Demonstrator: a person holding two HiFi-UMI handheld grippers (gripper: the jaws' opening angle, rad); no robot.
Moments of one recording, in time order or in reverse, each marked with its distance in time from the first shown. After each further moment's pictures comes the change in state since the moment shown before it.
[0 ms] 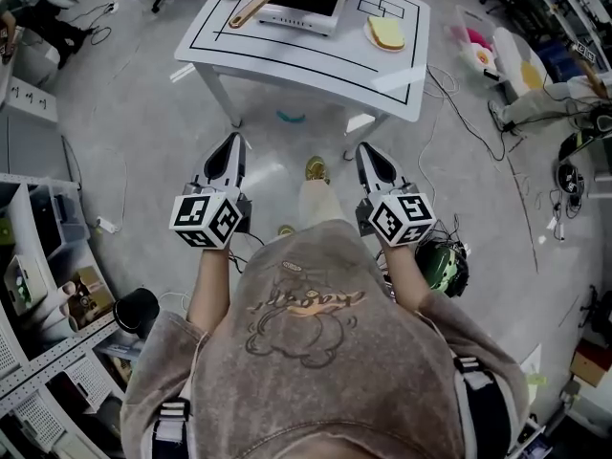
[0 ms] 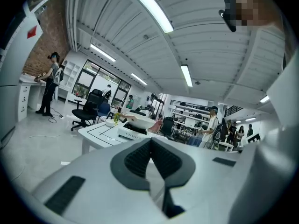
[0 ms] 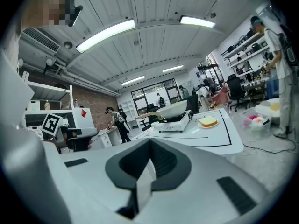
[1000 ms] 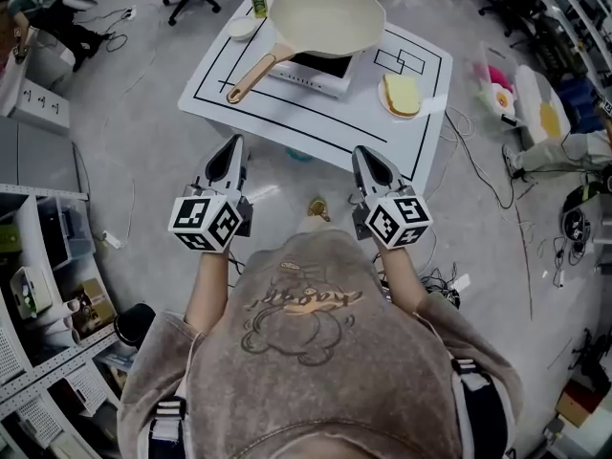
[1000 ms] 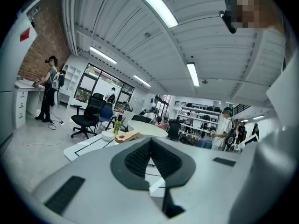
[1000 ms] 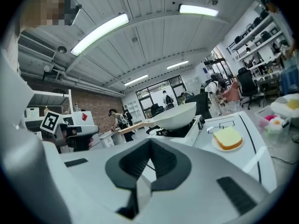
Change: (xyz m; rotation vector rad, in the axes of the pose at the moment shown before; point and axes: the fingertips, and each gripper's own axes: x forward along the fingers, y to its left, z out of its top) left arm 0.158 0.040 0.072 0.020 -0.028 0.059; right arm 0.161 -0.076 0.081 0.011 0.012 0.105
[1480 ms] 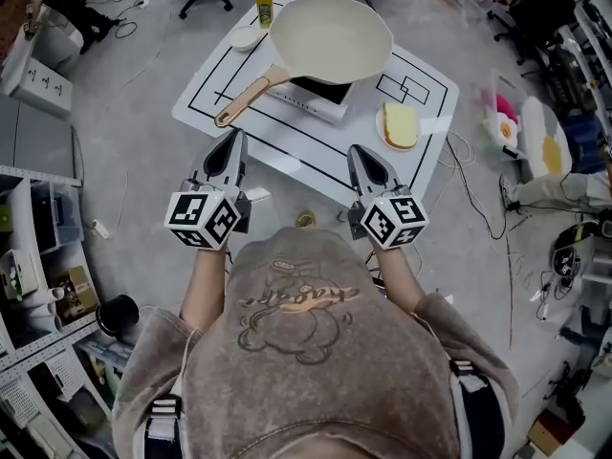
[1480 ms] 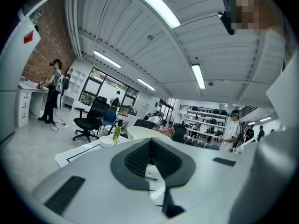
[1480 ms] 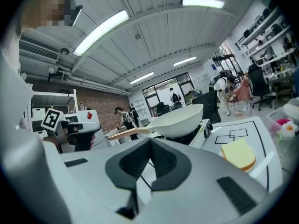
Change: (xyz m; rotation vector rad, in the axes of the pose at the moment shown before) left arm 0.066 -0.002 0.025 -0.018 -0.054 0.061; right arm 0.058 -0.043 0.039 -0.029 0.032 0.099
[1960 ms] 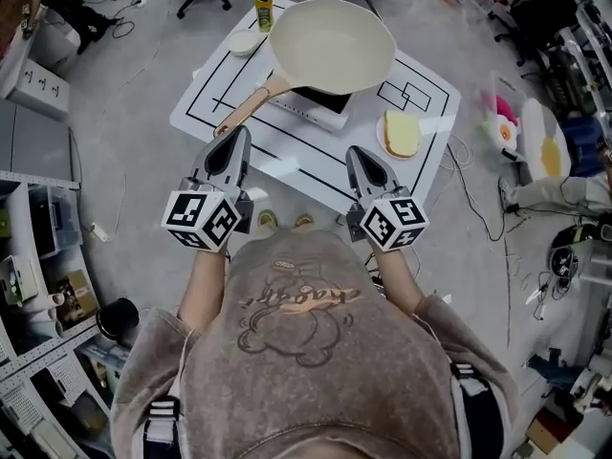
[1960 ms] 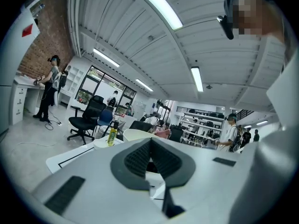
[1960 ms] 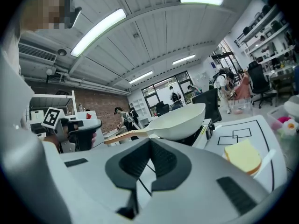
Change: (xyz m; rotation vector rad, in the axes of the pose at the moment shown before) left arm 0.027 0.004 0.017 -0.020 -0.015 -0.040; right arm 0.025 -0.006 0.008 0.021 0.008 0.008
